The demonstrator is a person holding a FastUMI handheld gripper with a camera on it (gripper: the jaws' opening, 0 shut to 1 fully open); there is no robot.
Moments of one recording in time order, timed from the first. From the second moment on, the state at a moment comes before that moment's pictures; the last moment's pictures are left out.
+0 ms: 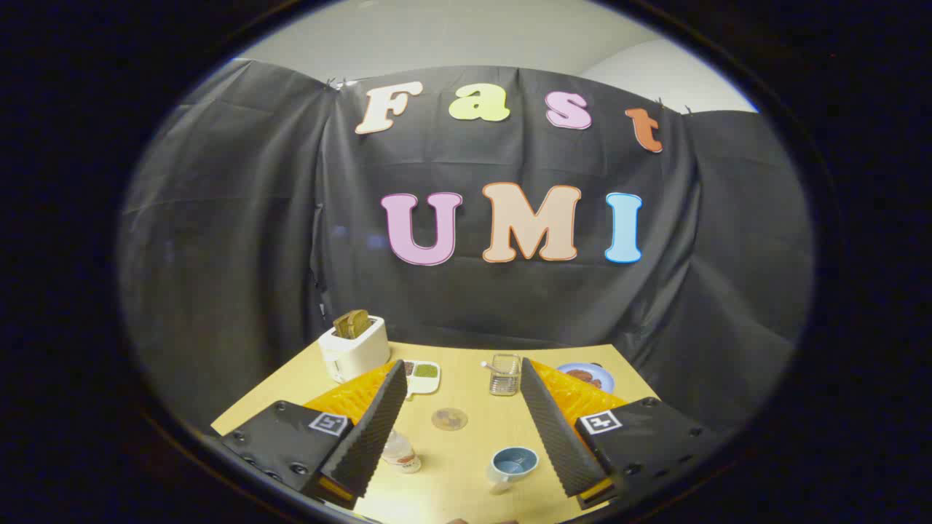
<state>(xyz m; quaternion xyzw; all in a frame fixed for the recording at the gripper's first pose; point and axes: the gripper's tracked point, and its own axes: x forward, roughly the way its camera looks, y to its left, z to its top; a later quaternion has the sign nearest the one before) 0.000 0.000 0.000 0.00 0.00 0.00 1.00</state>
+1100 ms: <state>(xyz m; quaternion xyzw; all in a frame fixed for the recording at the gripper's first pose) -0.007 0.150 -0.061 0.03 0.05 -0.01 1.00</state>
